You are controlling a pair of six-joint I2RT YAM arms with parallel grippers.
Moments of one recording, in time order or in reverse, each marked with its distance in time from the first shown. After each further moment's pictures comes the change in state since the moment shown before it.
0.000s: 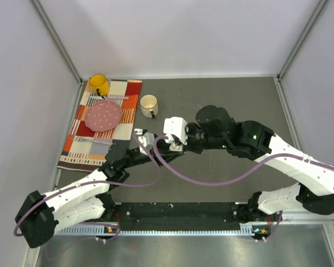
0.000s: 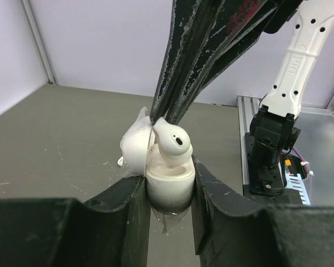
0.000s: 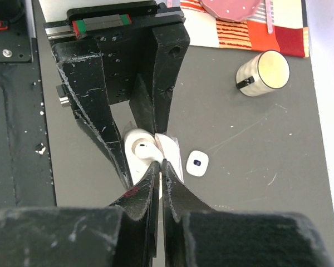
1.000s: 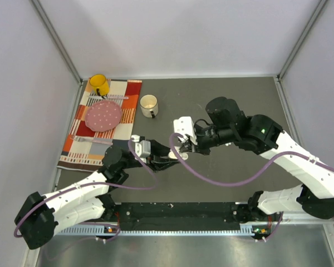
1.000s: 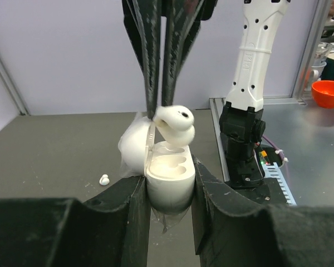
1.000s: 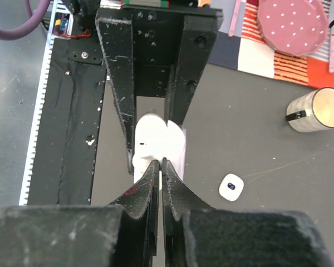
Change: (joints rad) left arm 0.008 -0.016 -0.039 0.109 0.169 0.000; right arm -0.130 -0.014 0.013 -0.091 -0.378 -0.089
